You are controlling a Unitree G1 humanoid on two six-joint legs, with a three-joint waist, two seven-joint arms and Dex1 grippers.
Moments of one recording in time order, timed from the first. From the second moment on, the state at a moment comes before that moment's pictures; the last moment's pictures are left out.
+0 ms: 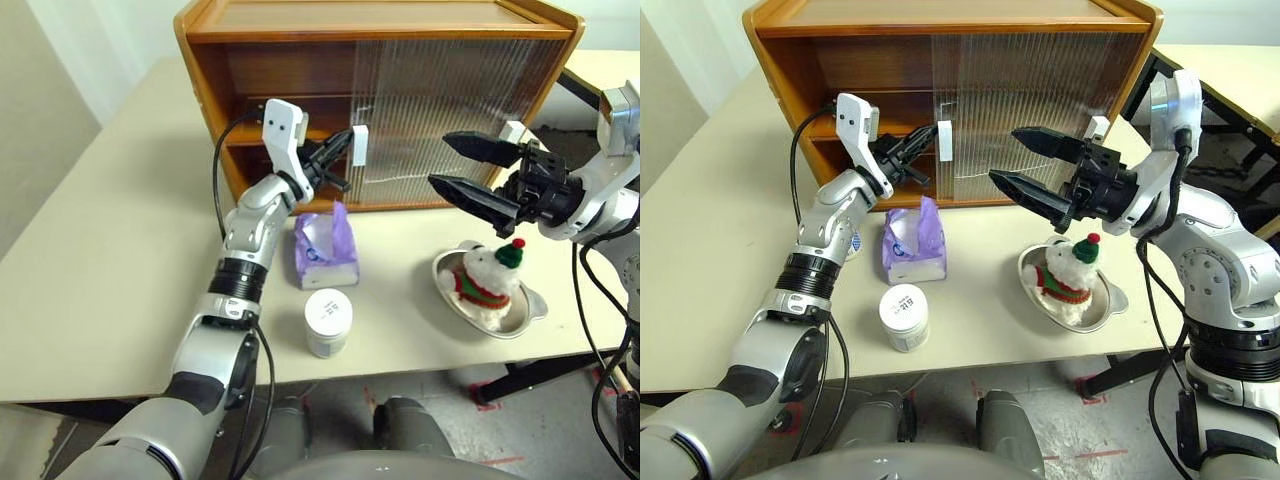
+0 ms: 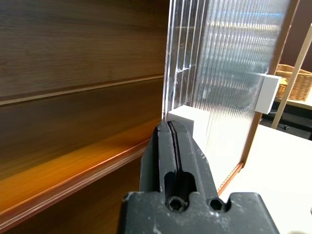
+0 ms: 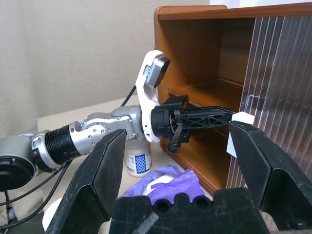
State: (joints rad) left arm -0.78 0.09 0.01 0.49 -0.26 0.08 -0.56; right arm -0.40 -0.65 -0.23 -0.32 0.81 0.56 0.89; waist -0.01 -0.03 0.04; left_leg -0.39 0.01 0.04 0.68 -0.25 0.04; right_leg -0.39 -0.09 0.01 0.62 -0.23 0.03
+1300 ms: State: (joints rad) left arm -0.60 0.26 0.10 0.06 -0.36 0.31 -0.56; right arm -0.40 -0.58 -0.20 -0.33 0.94 0.56 0.92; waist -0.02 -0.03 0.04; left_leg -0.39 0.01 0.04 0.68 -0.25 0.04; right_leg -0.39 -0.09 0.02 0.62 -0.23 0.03
